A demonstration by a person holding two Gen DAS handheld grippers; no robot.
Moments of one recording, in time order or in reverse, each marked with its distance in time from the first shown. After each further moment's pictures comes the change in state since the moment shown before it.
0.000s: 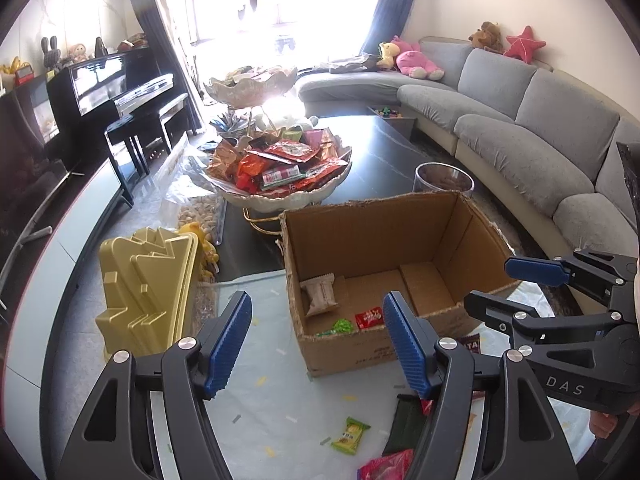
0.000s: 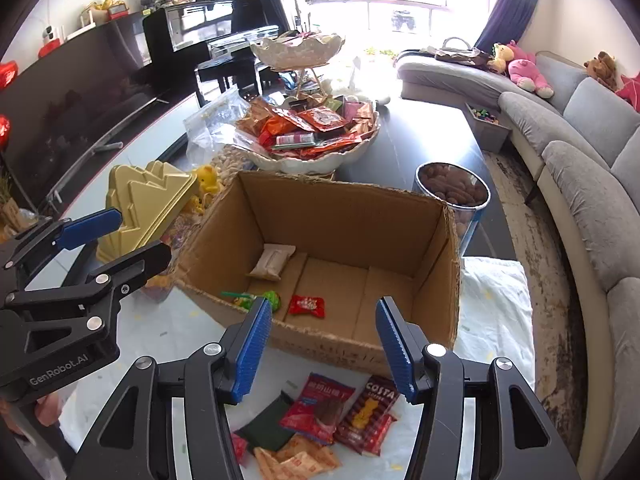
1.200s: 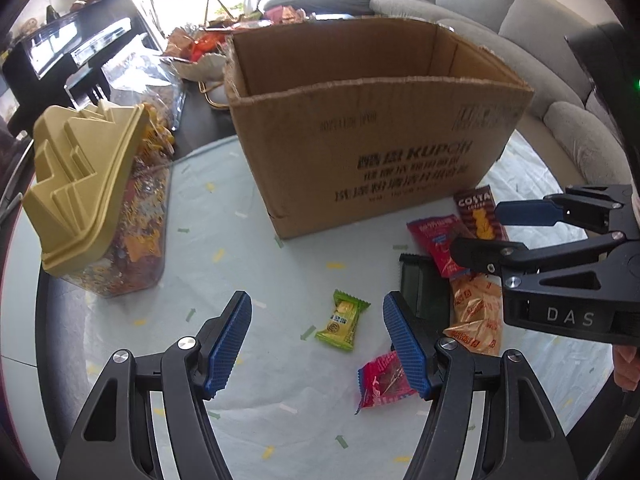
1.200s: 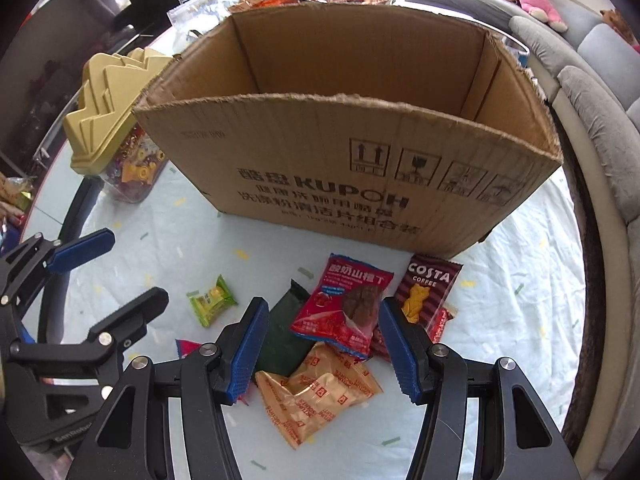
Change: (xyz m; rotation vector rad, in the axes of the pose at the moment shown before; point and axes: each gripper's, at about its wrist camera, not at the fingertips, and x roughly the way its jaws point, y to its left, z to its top) left arm 0.057 -0.020 -0.109 0.092 0.311 -0.067; right arm 0.068 0.014 -0.082 0.062 0.307 0.018
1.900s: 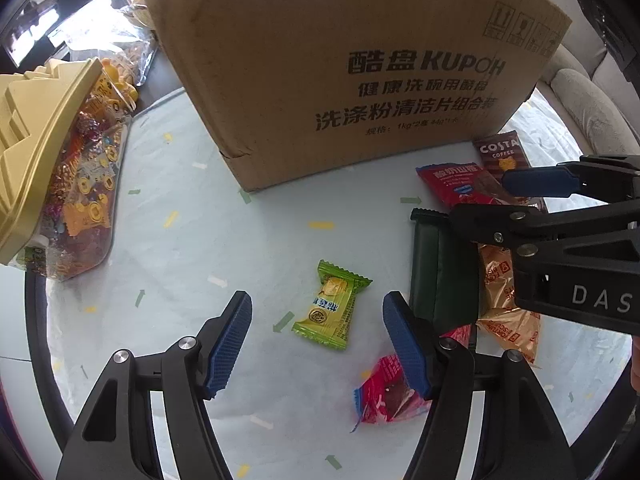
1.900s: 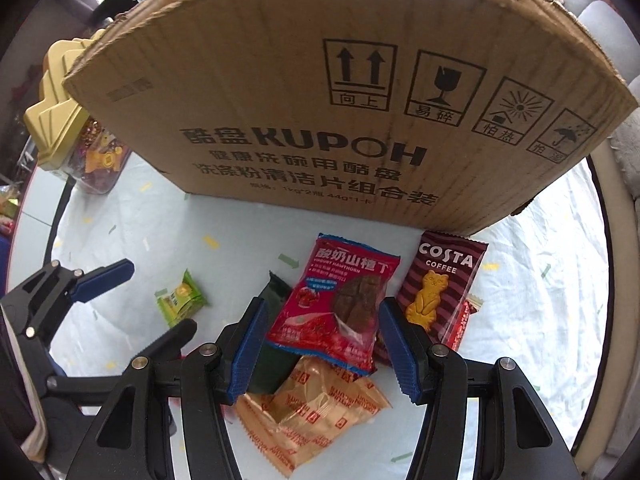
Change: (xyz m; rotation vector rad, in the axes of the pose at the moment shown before) left arm 0.066 -0.012 -0.008 0.017 0.138 -0.022; right arm 0.054 0.000 0.006 0.047 0.088 -0.013
